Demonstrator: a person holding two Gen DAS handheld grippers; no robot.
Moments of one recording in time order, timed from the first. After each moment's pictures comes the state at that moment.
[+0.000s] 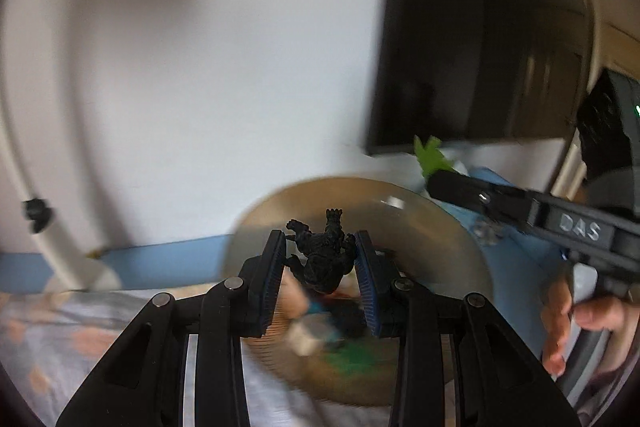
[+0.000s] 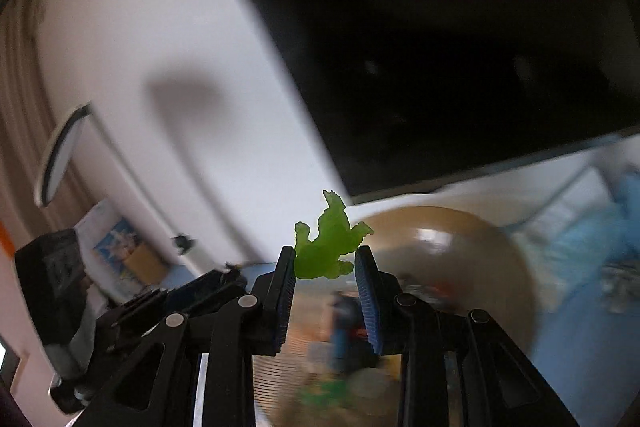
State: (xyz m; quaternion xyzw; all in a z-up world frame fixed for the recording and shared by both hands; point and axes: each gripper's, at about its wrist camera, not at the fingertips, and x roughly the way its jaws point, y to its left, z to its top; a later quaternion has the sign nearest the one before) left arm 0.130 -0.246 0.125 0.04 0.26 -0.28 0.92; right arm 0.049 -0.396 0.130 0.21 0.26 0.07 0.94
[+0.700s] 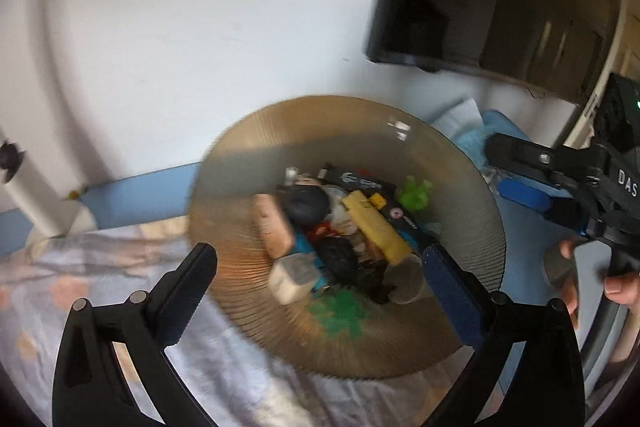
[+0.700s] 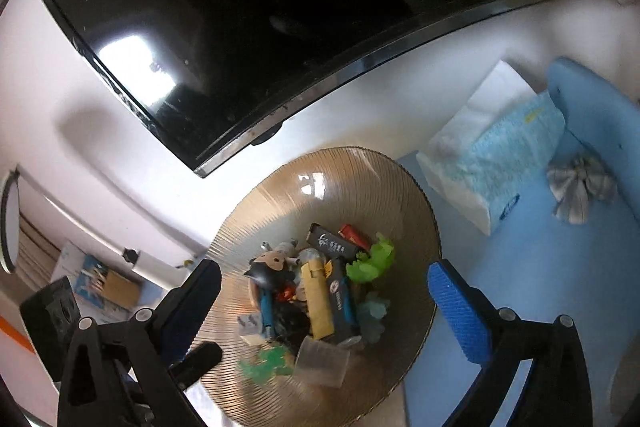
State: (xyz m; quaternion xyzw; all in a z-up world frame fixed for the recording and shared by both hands) left arm 0.136 -0.249 0.096 0.05 0.38 -0.25 0.89; right arm 0.044 -0.455 0.093 0.33 0.34 -0.01 0.88
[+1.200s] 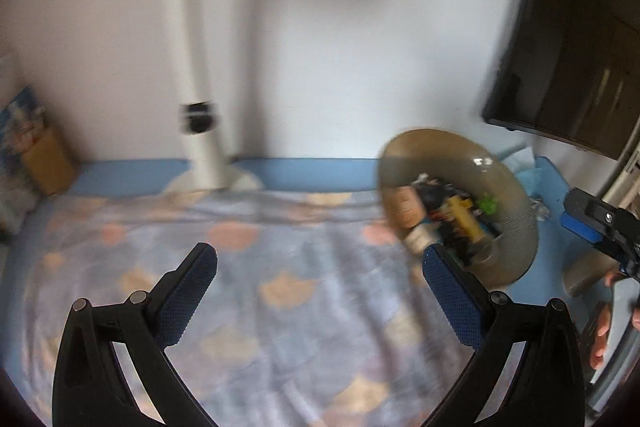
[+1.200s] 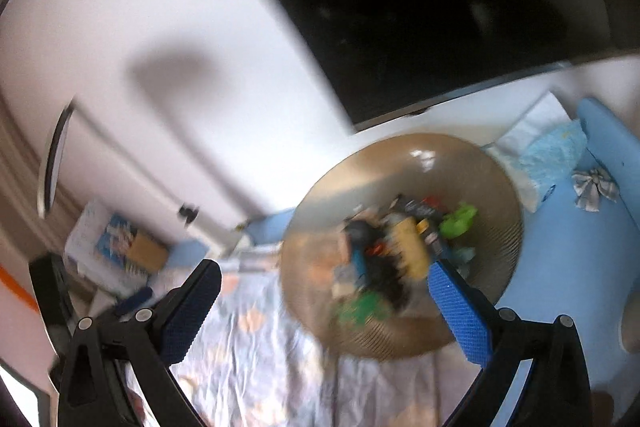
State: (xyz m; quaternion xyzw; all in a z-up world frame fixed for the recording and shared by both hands) left arm 0.080 -0.094 0.148 0.00 0.36 -0.13 0.92; right arm 0.004 -0.346 0.164 0.25 0.35 0.03 0.90
